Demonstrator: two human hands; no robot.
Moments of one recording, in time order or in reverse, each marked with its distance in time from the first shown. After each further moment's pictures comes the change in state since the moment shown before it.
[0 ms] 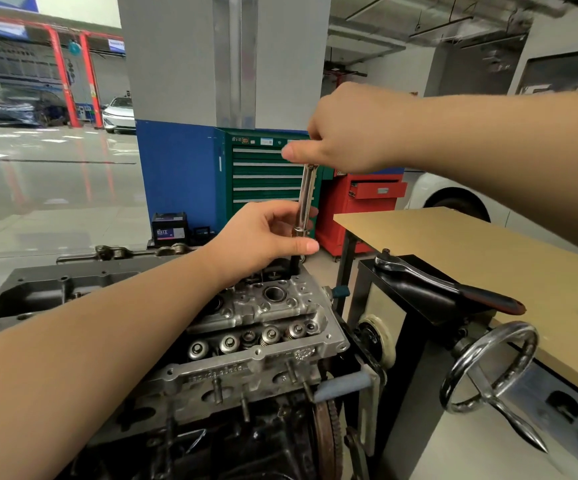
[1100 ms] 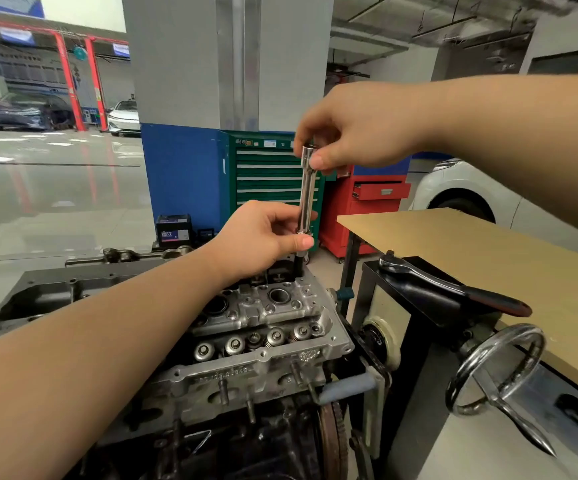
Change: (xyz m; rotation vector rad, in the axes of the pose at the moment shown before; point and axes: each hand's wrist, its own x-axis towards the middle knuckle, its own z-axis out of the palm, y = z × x) left_hand 0.000 0.003 -0.007 0.241 0.056 0.005; right_hand -0.004 0.011 -0.015 0.255 -0.107 -0.181
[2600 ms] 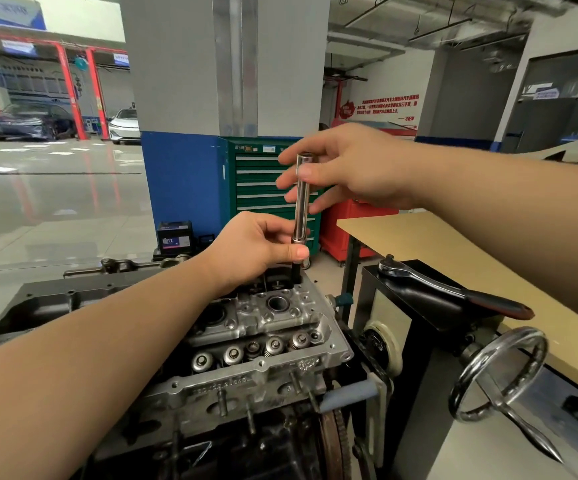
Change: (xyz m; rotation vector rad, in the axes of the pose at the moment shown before) left_hand 0.002 -0.005 0.000 -0.214 -0.064 -0.056; right_hand -0.013 0.001 0.049 0.993 0.054 0.106
